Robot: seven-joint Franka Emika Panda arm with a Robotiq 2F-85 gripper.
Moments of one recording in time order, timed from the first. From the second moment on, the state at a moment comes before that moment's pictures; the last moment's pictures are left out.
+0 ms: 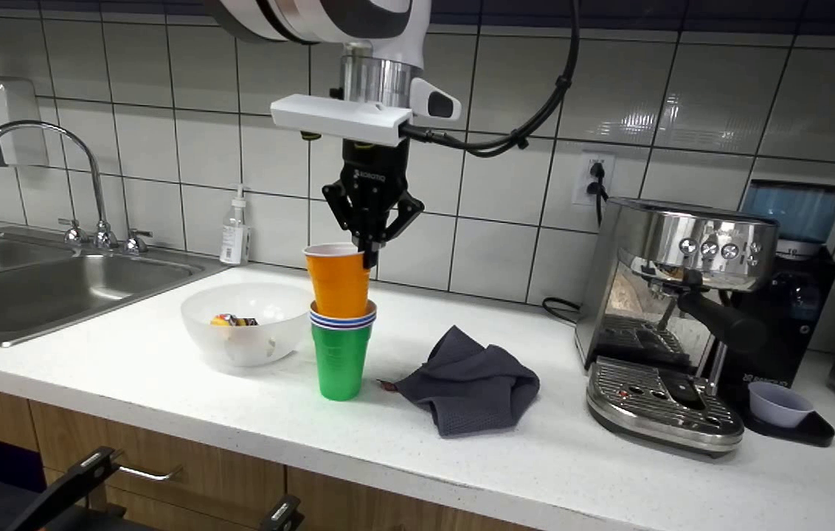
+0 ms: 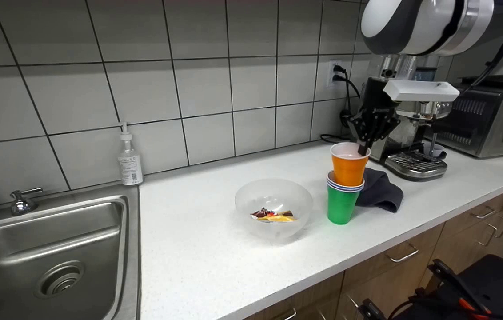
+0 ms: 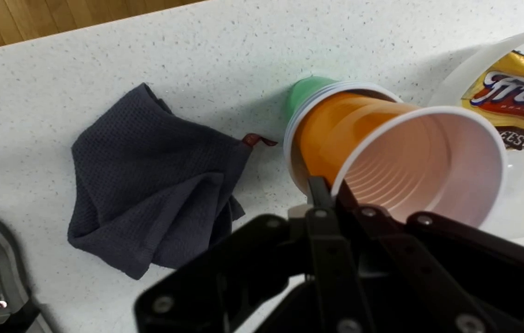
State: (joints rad) arm -0.10 -0.23 -0.17 -2.60 0.04 2.46 -0.16
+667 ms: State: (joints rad) arm -0.10 -0.18 -0.17 -2.60 0.04 2.51 -0.14
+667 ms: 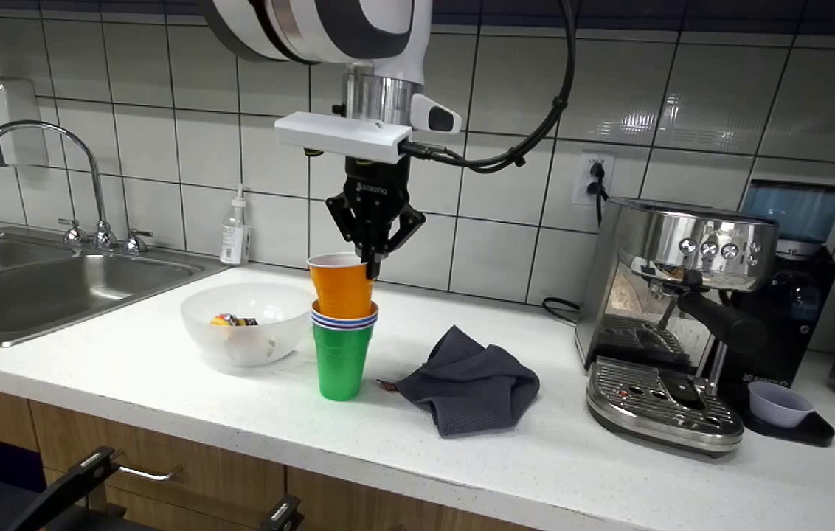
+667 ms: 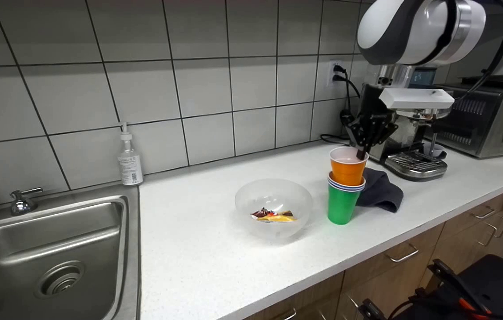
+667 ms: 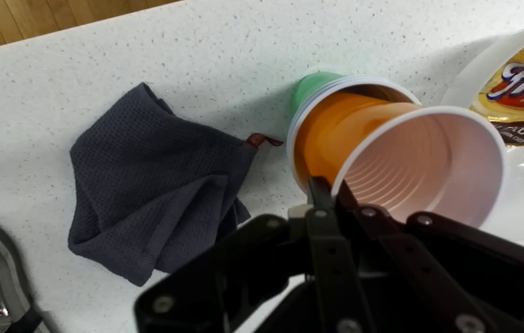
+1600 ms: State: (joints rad) arm -0.10 -0.14 -0.17 -2.60 0.04 2.54 -0.13
